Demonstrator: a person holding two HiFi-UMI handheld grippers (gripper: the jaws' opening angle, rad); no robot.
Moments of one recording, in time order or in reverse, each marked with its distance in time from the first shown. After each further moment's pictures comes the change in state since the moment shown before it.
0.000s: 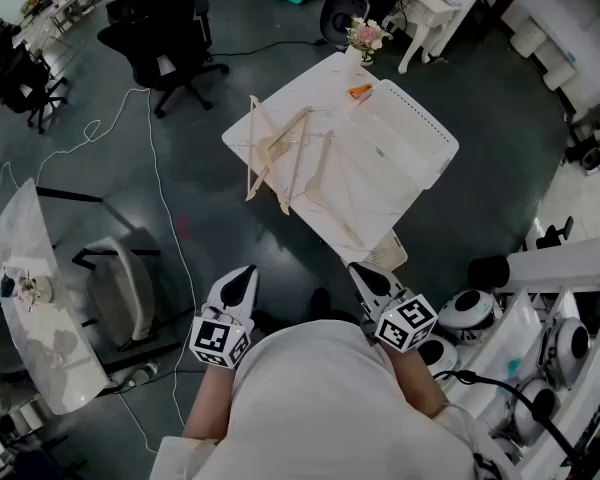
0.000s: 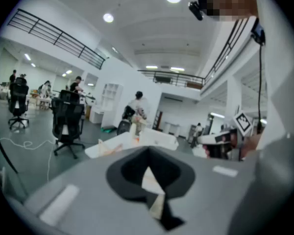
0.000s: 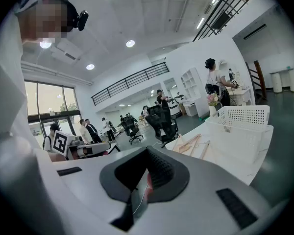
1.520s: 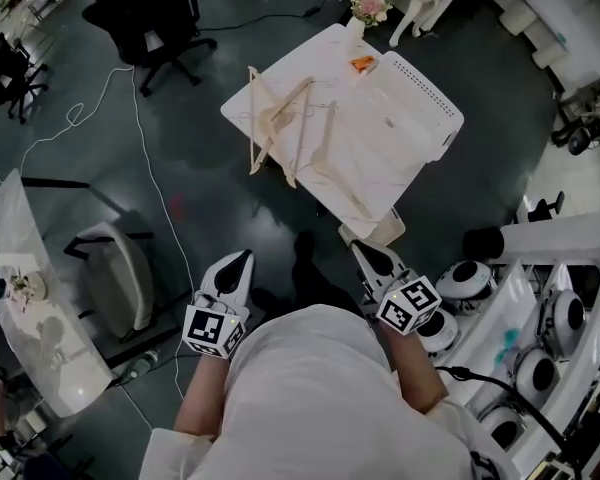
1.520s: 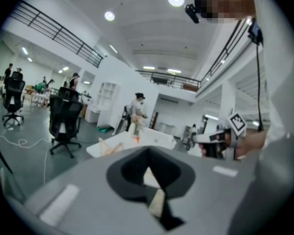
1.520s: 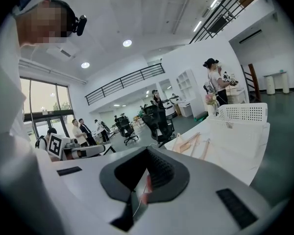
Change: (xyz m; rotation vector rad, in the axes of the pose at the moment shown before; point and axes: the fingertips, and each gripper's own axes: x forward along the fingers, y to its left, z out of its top) left arm -0.038 0.041 -0.011 -0.012 -0.010 -0.069; right arm 0.031 0.035 -0.014 0.006 -0.013 -0.074
